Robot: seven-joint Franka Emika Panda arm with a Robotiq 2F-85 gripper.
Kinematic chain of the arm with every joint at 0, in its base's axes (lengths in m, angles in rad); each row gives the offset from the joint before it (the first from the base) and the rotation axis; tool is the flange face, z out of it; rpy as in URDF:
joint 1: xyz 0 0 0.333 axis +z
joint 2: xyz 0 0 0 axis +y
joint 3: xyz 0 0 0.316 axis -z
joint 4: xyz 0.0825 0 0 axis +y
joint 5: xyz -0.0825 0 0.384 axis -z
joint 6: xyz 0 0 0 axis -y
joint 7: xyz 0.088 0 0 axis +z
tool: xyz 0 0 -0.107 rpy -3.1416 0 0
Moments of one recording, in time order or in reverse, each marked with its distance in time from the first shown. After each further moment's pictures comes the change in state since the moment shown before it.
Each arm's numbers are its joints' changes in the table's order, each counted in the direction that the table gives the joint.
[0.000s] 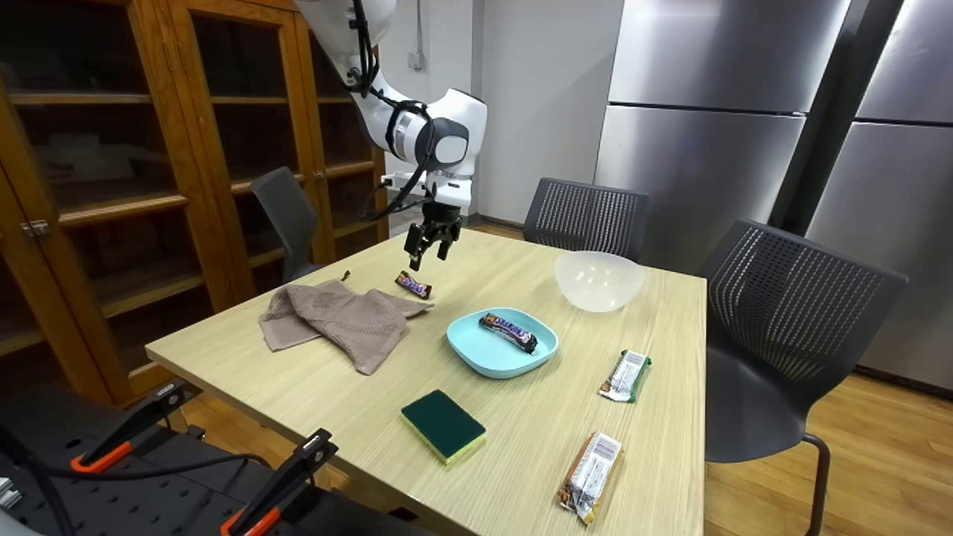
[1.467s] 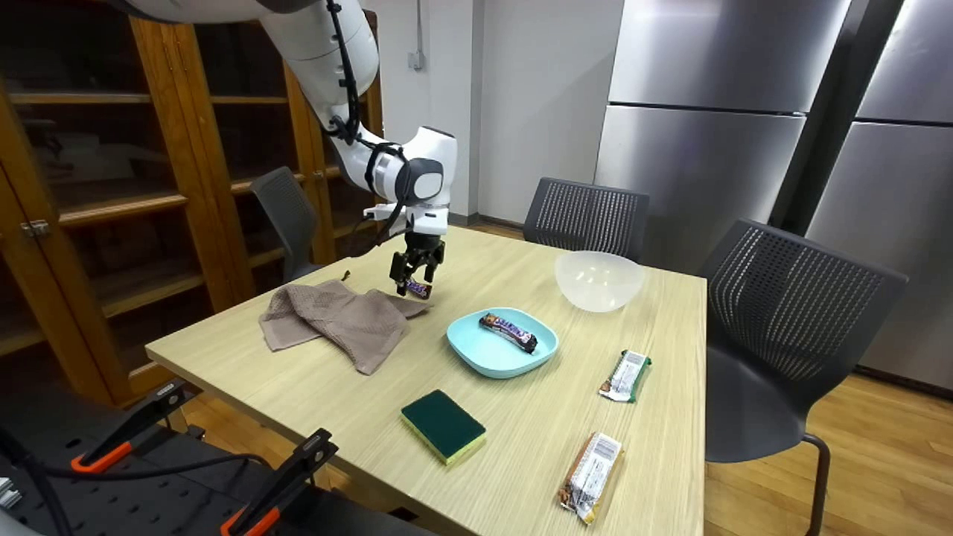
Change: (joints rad) arm 0.072 0.154 0.000 -0.088 0.050 0.101 -0.088
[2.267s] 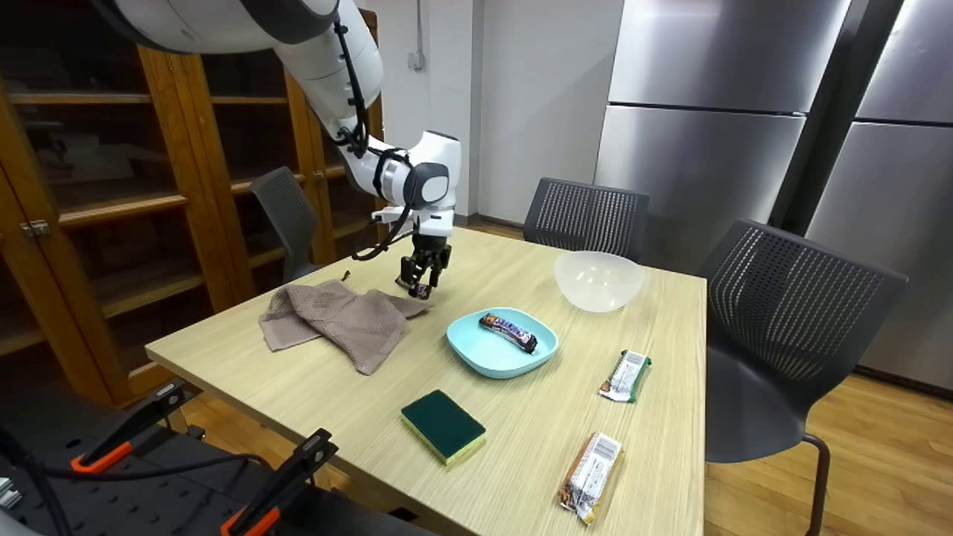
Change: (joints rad) arm -0.001 0.072 0.019 -0.114 0.020 -0.021 -0.055
